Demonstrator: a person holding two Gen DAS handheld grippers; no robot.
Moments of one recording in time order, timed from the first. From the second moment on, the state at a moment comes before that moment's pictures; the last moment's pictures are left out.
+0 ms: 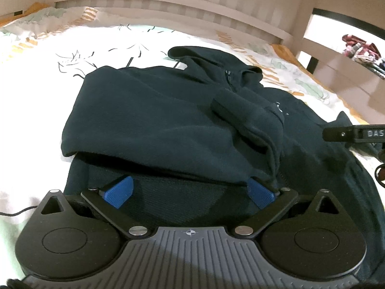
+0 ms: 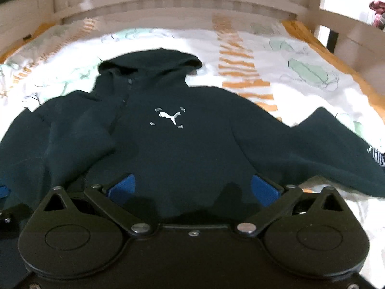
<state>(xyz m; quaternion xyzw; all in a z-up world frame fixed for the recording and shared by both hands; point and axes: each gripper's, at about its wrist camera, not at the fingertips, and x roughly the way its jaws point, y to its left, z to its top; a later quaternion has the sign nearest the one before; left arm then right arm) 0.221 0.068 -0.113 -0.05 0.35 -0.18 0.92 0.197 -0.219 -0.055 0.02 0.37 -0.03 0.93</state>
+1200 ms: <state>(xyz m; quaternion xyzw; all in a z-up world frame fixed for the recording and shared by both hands) 0.219 0.074 -0.112 -0.06 0.34 -0.18 0.92 0.188 -0.268 -0.080 0.16 0.37 -0.03 0.91</state>
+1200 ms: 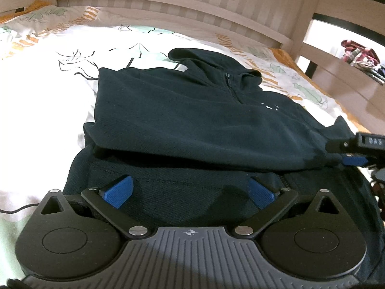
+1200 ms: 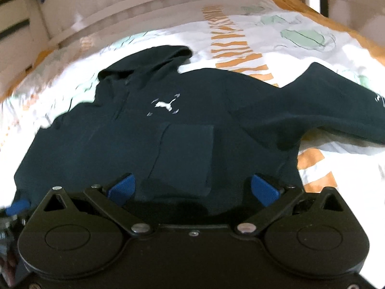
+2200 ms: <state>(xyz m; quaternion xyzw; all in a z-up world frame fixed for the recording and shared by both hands) 0.287 0.052 -0.090 -0.02 0.34 -0.11 0.93 0.252 -0.271 -0.056 0.09 0.33 0.04 0.94</state>
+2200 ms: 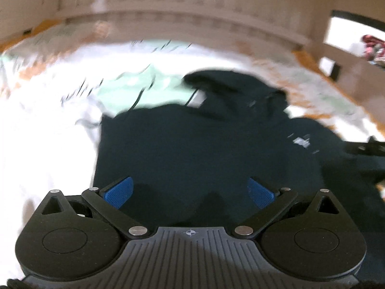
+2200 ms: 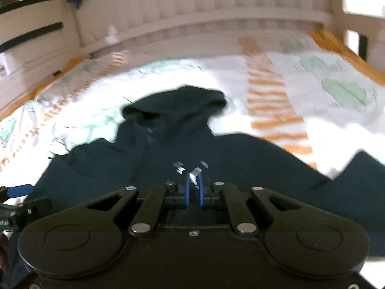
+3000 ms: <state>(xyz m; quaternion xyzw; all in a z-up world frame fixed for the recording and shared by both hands) 0.282 0.042 -0.094 0.05 0.36 -0.11 0.92 0.183 -0.392 -0.029 0.19 0.30 -0.08 0.93</state>
